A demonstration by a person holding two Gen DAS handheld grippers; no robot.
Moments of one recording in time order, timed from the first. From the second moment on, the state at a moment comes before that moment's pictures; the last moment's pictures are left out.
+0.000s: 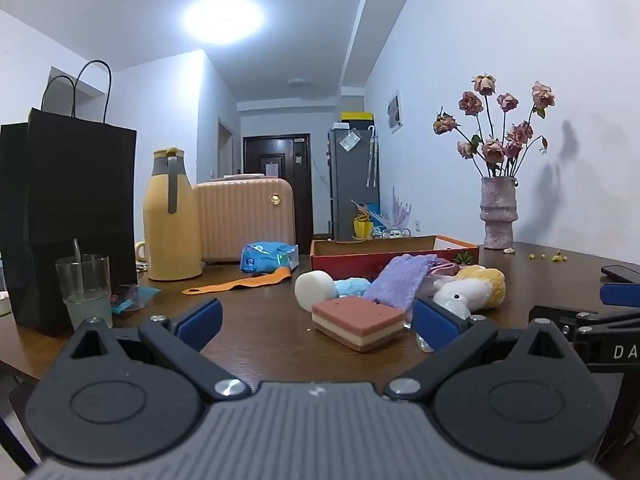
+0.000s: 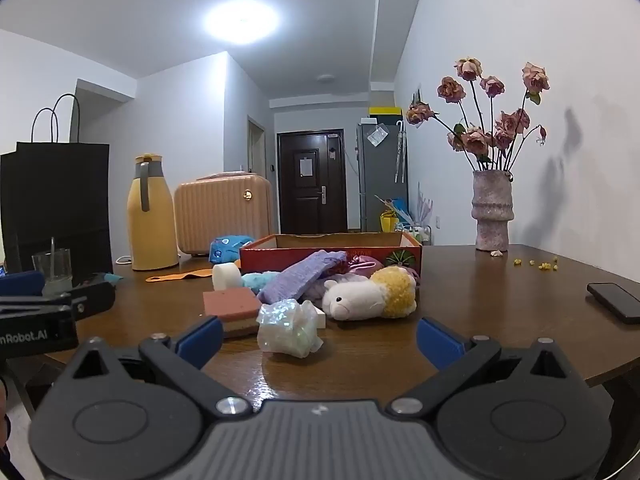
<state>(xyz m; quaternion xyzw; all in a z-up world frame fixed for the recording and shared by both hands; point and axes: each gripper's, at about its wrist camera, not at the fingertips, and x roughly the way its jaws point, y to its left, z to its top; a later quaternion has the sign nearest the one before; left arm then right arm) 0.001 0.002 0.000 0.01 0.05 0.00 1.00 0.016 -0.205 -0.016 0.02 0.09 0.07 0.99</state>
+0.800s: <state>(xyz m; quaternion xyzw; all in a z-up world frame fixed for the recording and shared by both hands) 0.002 0.000 -0.001 0.03 0.06 -0.01 1.00 0.018 -0.210 -0.017 0.03 0.10 0.06 0.99</state>
